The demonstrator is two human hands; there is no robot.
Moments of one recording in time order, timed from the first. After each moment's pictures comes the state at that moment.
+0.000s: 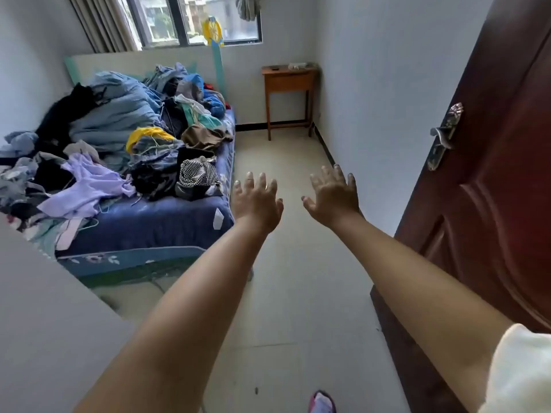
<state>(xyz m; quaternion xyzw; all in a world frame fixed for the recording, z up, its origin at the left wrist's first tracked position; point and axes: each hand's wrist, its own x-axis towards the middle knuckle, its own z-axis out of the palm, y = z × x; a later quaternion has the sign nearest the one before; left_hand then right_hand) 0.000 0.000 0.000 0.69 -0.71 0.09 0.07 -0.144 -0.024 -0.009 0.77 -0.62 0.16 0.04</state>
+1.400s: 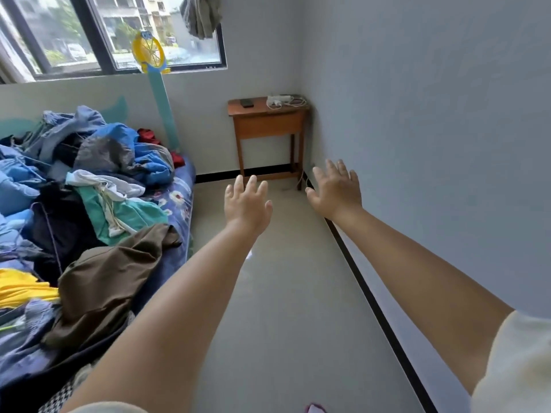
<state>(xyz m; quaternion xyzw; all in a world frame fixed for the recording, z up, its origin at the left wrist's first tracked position) 0.074 -1.042 0.006 0.67 -0.74 0.07 0.10 -0.096 -1.056 0.016 0.73 -0.66 0.16 0.04</state>
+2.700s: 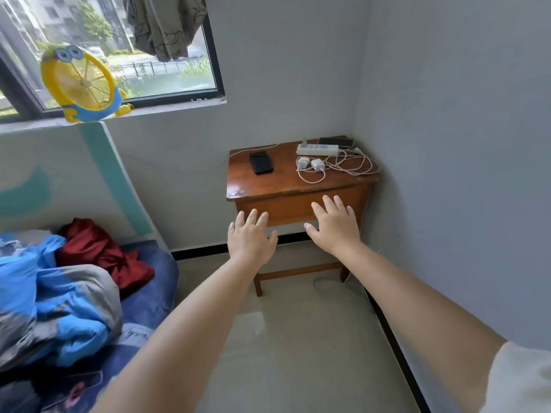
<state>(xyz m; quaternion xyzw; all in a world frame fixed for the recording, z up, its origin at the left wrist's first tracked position) 0.158 -2.012 -0.041 0.71 -0.70 -0.02 0.09 -0.012 -2.032 -0.040 0.76 -0.64 0.13 -0.03</state>
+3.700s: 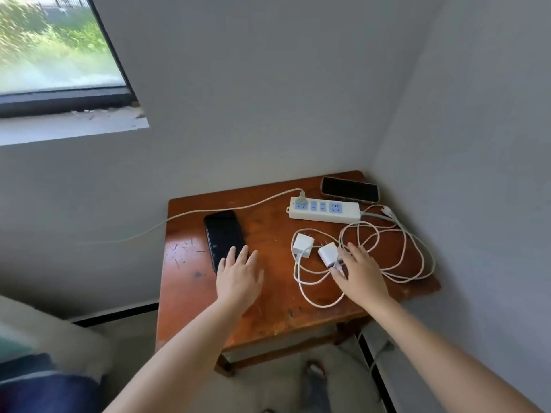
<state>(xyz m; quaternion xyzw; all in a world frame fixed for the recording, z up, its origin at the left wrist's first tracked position) 0.173 -2.512 -0.155 0.67 -0.73 -0.11 0.03 -0.062 -2.487 -0.130 0.68 -0.71 0.06 -0.14</state>
